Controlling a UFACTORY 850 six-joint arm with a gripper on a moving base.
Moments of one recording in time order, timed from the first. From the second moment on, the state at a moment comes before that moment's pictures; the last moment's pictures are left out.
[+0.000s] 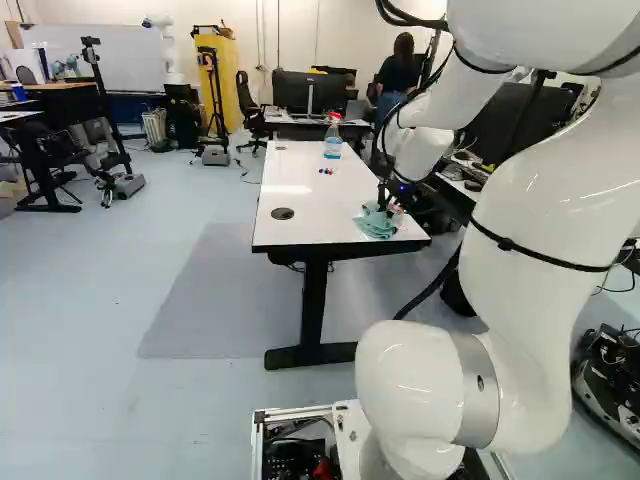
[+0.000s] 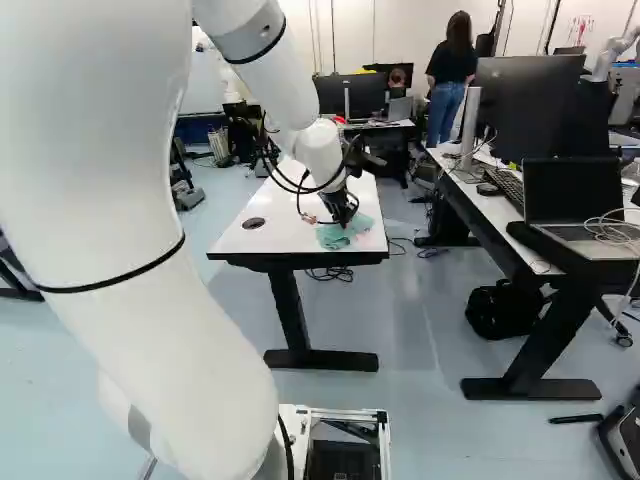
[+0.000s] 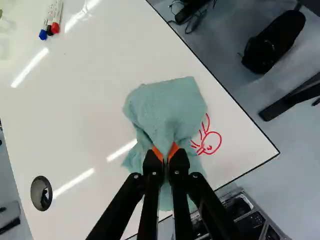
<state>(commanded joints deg) -17.4 -6.2 -47.4 21.1 -12.3 0.0</state>
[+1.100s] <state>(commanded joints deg) -21.8 -8.3 -49.7 21.1 -17.5 0.0</state>
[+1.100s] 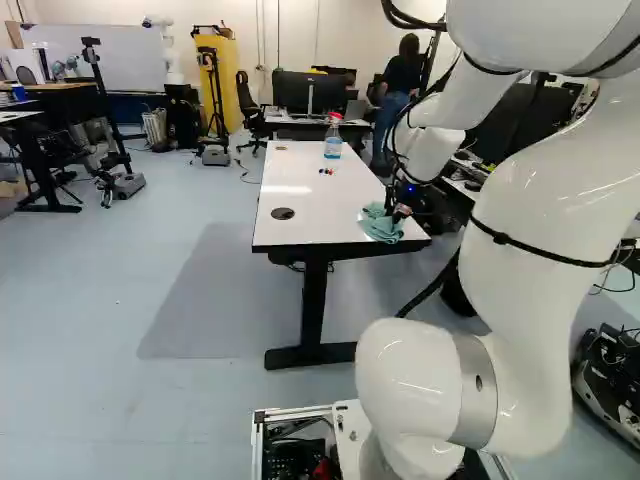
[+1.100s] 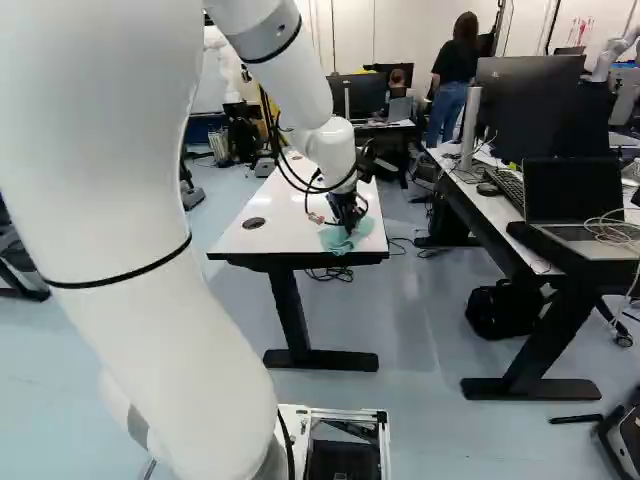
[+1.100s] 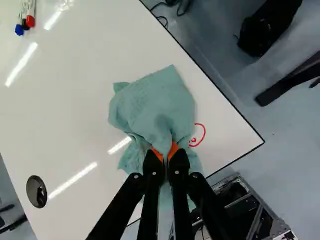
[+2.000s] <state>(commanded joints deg) -28.3 -9.5 -51.1 21.1 -17.5 0.0</state>
